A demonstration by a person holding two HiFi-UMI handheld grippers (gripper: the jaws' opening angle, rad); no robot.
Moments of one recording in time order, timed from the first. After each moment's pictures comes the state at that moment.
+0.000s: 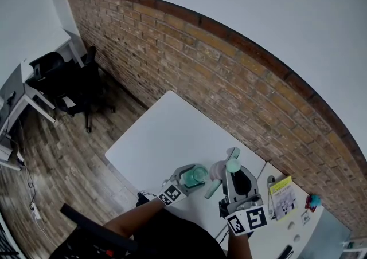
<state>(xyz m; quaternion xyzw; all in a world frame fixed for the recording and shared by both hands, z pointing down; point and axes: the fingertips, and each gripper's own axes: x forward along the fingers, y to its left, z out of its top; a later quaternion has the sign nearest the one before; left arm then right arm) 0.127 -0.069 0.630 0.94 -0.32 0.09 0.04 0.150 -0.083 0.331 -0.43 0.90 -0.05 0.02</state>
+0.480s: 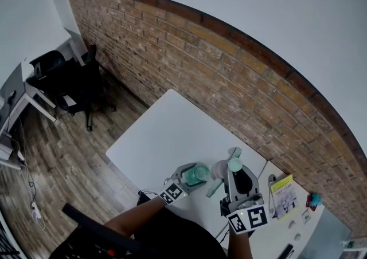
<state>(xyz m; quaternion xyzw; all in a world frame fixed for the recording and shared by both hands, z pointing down) 0.126 -0.069 0.630 0.94 -0.32 0.09 0.04 0.152 -0.082 0.339 -0.44 0.90 -0.05 0.02</state>
